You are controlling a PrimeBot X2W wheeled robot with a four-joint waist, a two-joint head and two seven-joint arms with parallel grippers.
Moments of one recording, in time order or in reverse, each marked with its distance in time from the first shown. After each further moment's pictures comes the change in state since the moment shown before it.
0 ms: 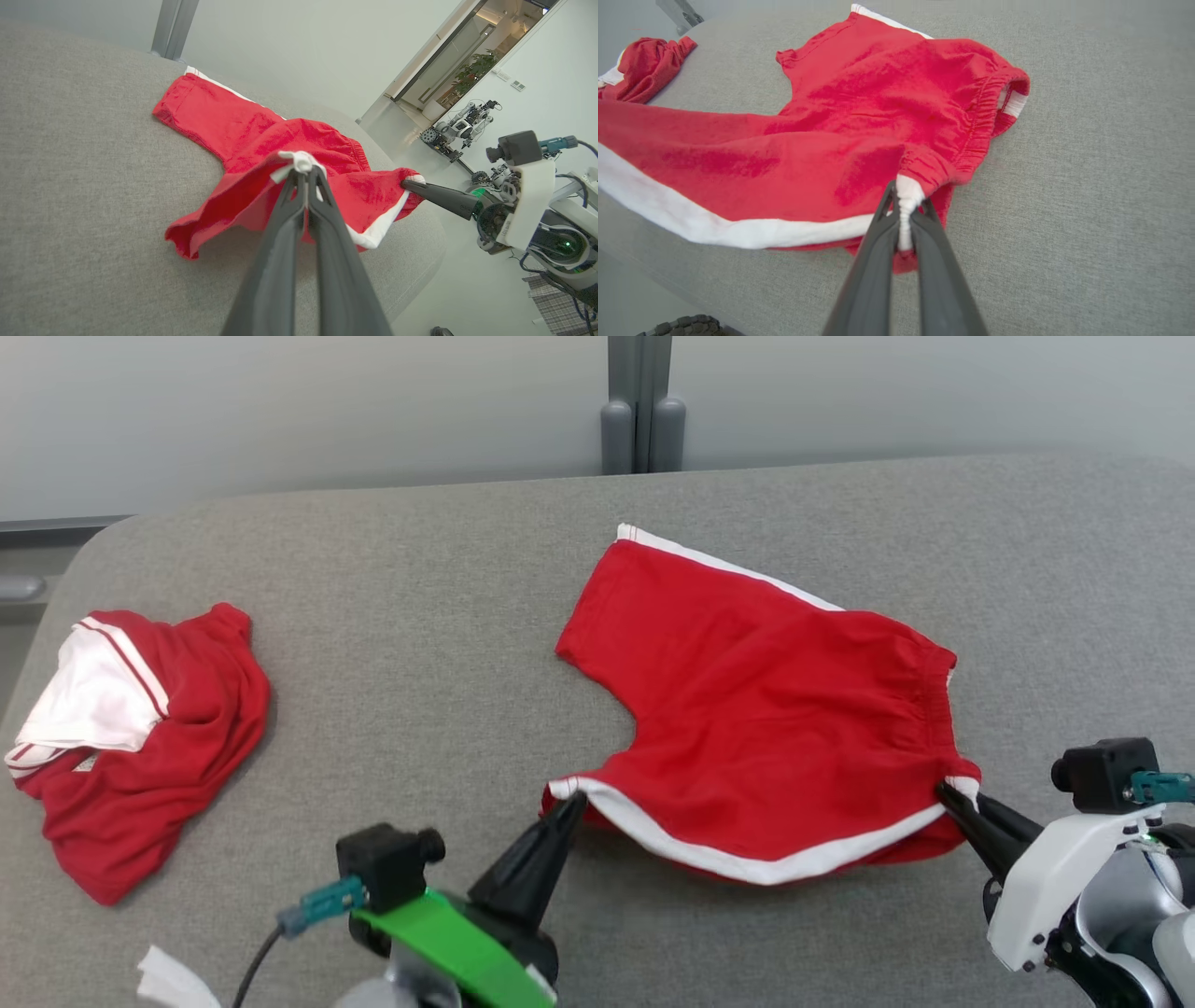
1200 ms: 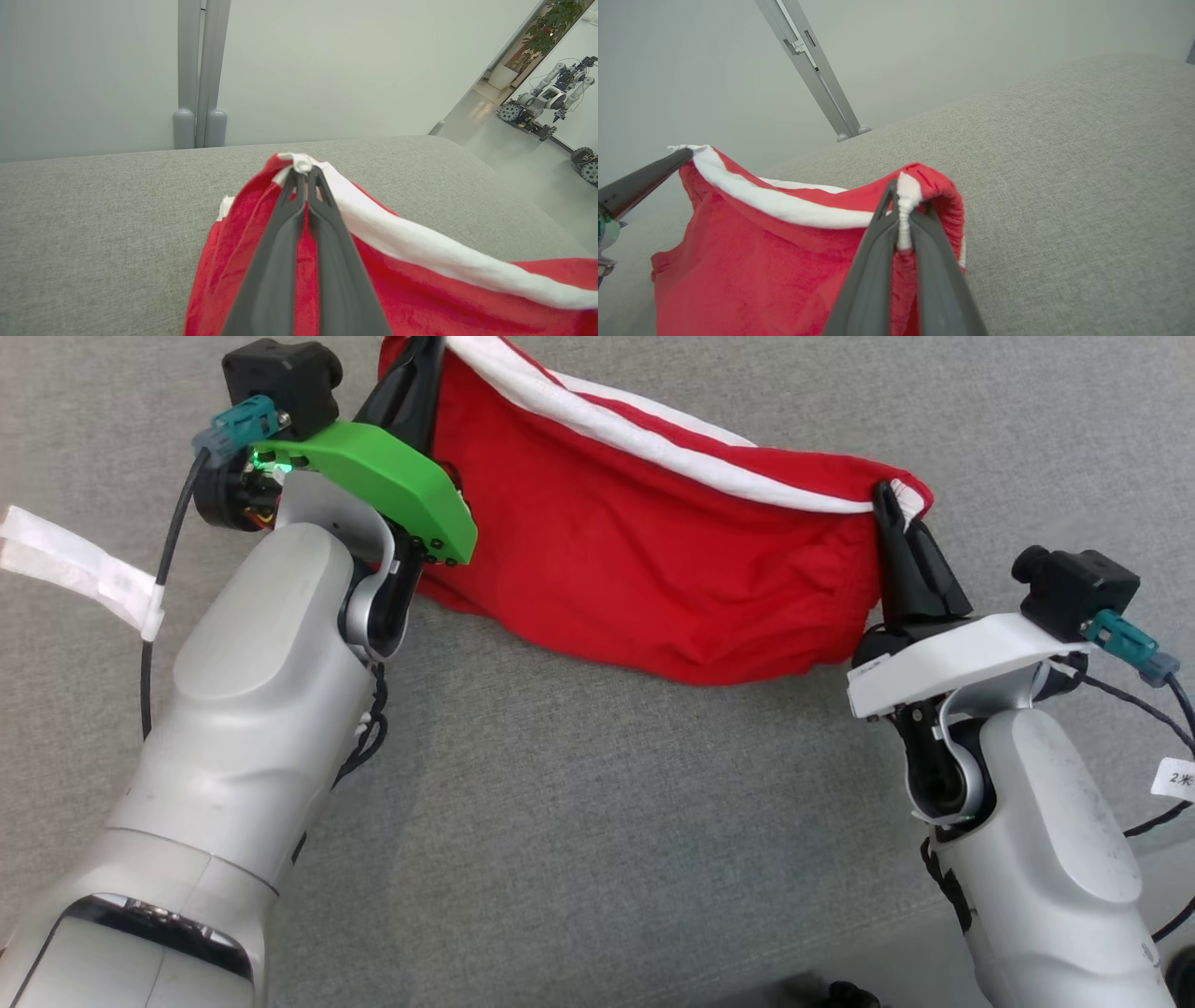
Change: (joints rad) left arm -0.884 -0.191 0.099 0.796 0.156 0.026 -0.053; right arm -0.467 0.427 -0.090 0.312 -0.146 0.000 -0.495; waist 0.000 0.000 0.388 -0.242
